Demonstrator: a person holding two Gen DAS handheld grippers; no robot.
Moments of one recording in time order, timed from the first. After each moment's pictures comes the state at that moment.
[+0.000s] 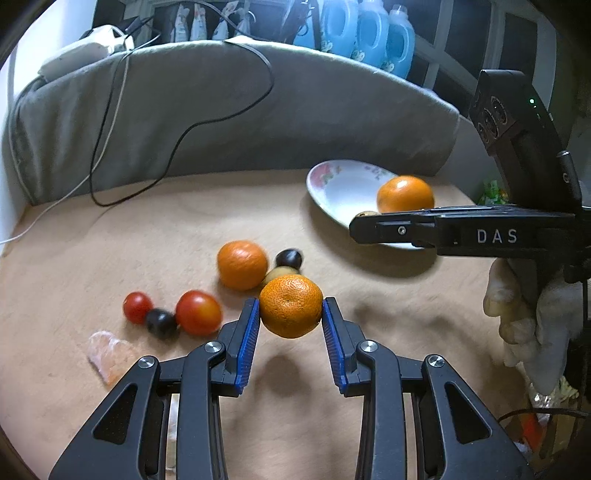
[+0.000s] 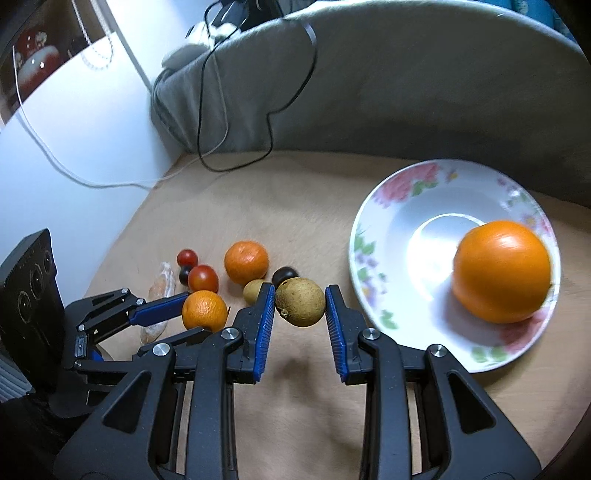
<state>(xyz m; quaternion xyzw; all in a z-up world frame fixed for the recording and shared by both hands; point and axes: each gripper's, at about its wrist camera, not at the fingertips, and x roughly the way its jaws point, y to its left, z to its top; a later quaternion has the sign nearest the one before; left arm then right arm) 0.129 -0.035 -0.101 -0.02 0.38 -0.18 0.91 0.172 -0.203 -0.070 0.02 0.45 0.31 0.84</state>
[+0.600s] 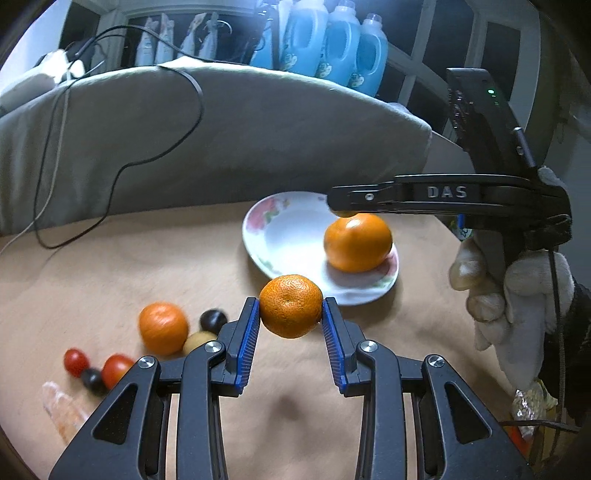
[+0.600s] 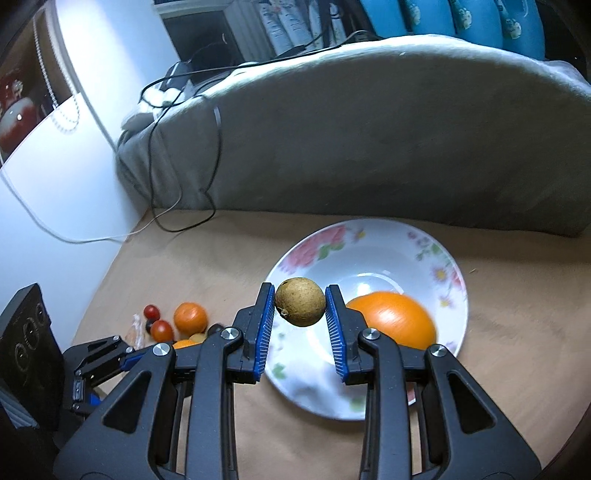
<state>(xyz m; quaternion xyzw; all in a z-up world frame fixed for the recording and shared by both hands) 0.154 -0.082 -0.082 -0.03 0.36 -0.22 0.91 0.217 -0.259 -0.044 0.05 0.42 0.25 0.87</state>
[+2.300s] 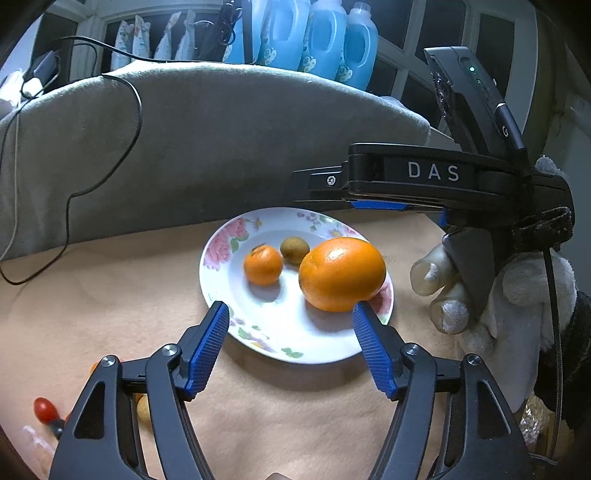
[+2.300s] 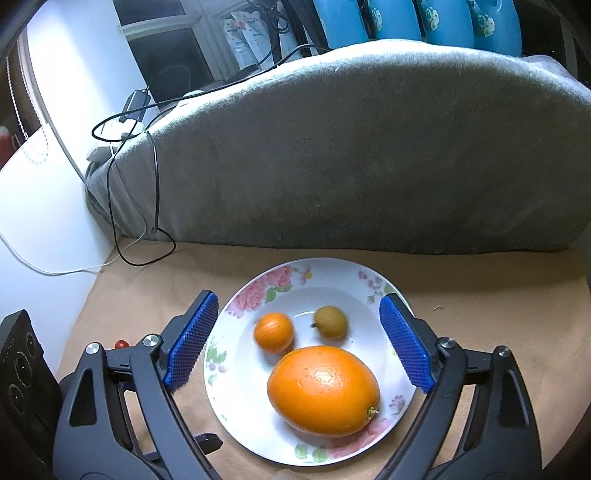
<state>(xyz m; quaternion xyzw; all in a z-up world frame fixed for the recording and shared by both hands) 0.188 -0.121 -0.083 -0.02 0.36 -0.23 0.90 0.245 -0.284 -0.046 0.07 0.40 0.21 0.89</state>
